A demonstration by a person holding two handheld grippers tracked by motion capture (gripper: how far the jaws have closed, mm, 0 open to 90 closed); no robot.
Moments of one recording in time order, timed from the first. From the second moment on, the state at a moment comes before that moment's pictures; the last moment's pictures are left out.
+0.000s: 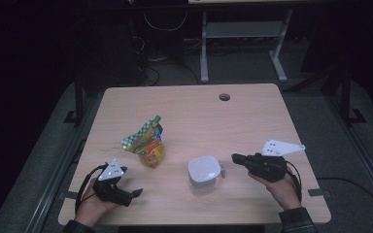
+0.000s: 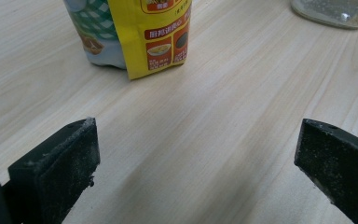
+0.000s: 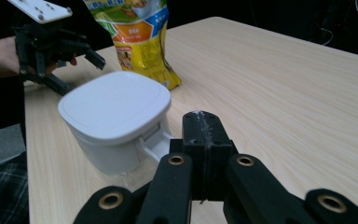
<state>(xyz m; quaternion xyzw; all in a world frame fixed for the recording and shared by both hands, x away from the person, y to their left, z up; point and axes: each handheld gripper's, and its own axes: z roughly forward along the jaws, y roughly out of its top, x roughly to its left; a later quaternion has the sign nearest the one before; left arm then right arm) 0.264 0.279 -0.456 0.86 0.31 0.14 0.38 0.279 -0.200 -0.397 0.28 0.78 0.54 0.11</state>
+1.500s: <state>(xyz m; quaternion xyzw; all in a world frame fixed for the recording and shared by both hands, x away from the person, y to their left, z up) 0.265 0.281 -0.456 0.85 0.33 0.13 0.38 0.287 -0.157 -0.386 0.23 0.82 0.51 0.08</state>
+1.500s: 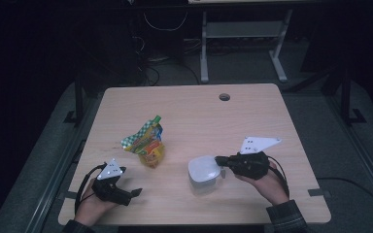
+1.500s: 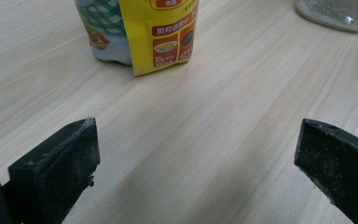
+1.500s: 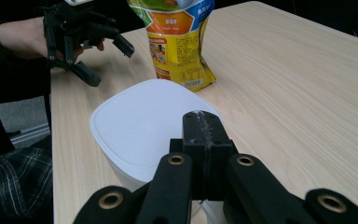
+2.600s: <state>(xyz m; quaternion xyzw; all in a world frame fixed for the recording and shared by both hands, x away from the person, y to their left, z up) 0.265 0.281 -0.457 0.85 0.33 0.13 0.38 0.288 -0.162 -0.390 0.24 0.82 0.51 0.08</state>
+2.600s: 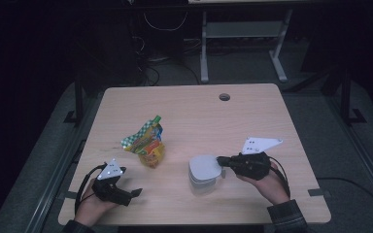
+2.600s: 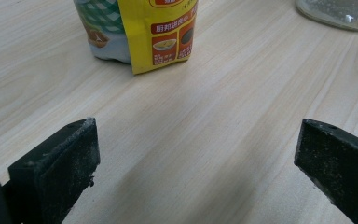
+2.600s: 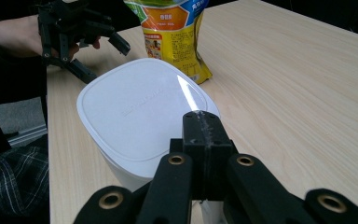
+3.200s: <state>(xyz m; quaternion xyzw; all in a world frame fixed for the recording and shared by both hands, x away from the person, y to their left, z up) 0.265 0.281 -0.457 0.85 0.33 0.13 0.38 0.290 -0.166 -0.393 0.24 0.82 0.50 0.08</state>
